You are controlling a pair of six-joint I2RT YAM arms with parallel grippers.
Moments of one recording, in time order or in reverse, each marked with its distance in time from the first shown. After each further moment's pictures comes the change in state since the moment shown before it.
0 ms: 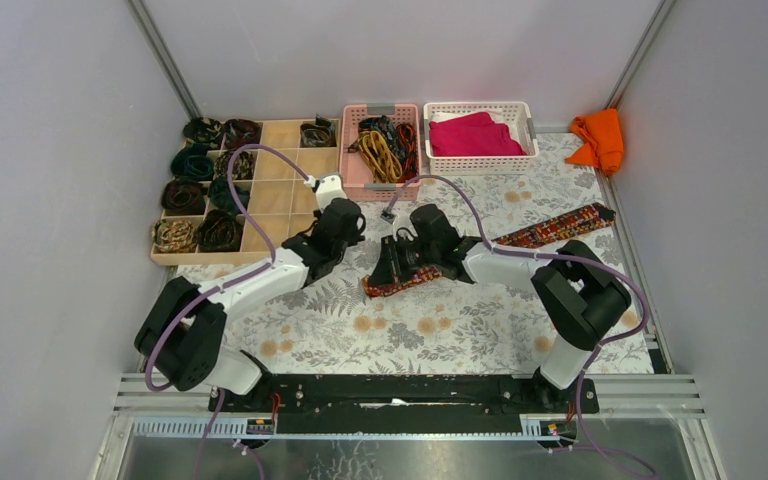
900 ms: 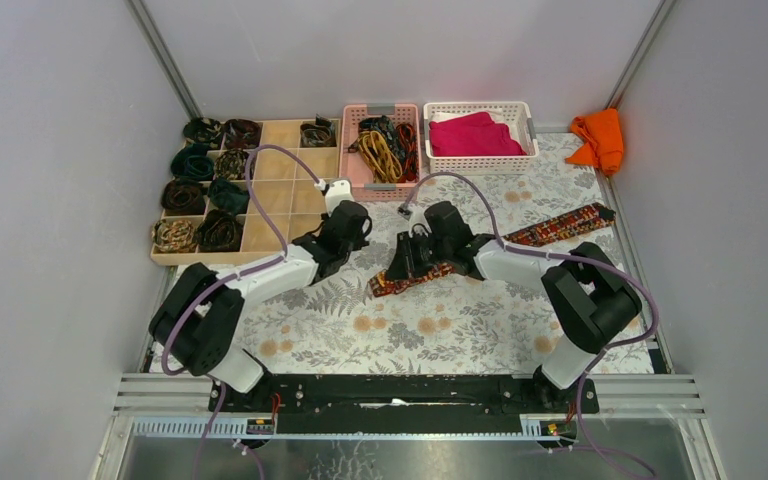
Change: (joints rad) left arm 0.000 0.087 0.004 0.025 0.031 0.021; right arm -0.073 -0.036 -0.023 -0.071 0.053 -0.078
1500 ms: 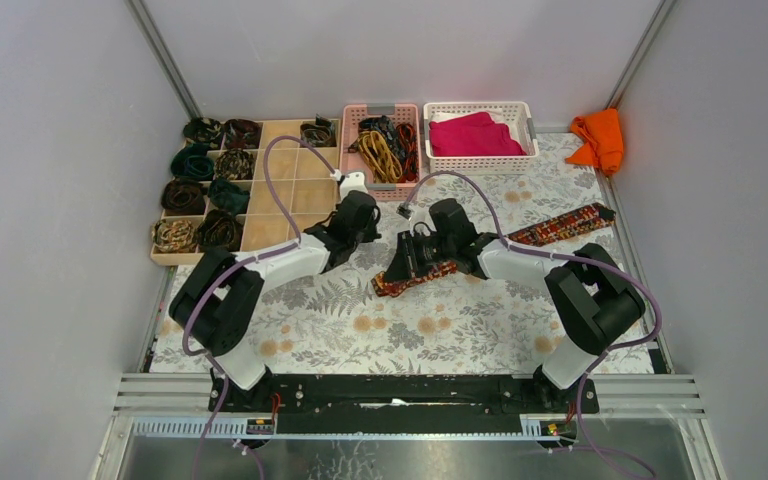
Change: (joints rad) left arm 0.010 0.128 0.093 0.071 0.109 0.042; right arm -0.027 -0.021 -0.016 0.019 -0.137 0.003
